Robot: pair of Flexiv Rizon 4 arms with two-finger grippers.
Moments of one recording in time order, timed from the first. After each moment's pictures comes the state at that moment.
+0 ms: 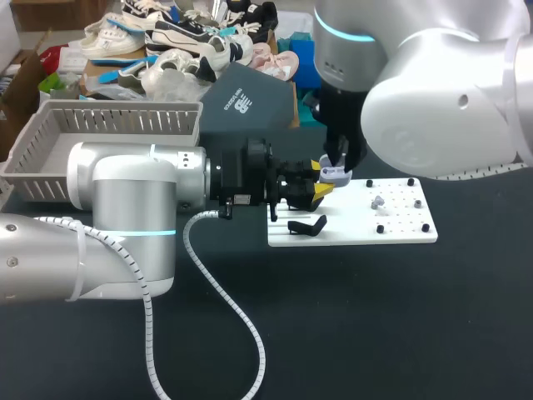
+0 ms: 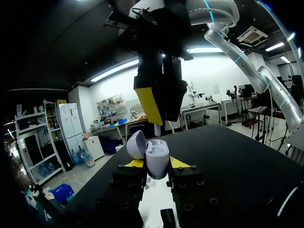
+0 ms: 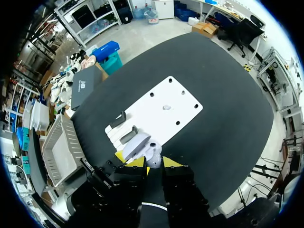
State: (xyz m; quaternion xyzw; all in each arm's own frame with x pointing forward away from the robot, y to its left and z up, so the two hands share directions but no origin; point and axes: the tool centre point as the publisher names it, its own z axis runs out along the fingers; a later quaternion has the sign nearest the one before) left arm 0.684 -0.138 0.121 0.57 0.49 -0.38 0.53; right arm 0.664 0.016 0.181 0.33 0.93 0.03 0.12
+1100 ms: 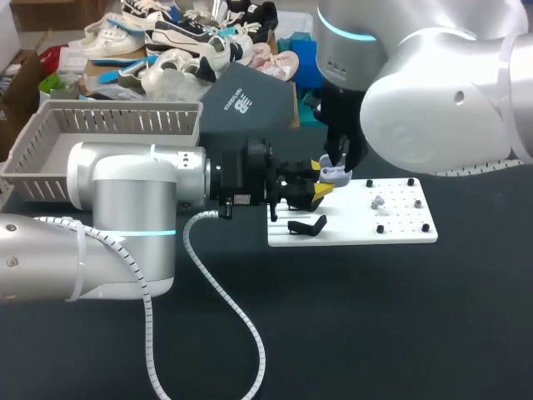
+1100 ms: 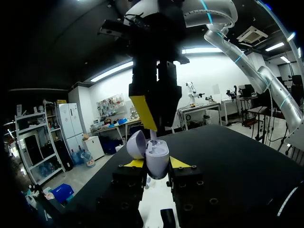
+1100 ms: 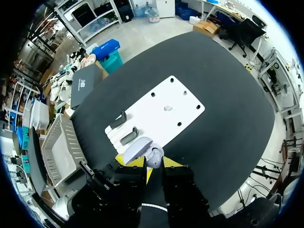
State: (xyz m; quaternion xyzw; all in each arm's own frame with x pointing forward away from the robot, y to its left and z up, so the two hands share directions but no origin) left arm 0.684 -0.138 0.121 0.57 0.49 -0.38 0.53; right arm 0.671 0.016 0.176 0.33 0.94 0.03 0.11
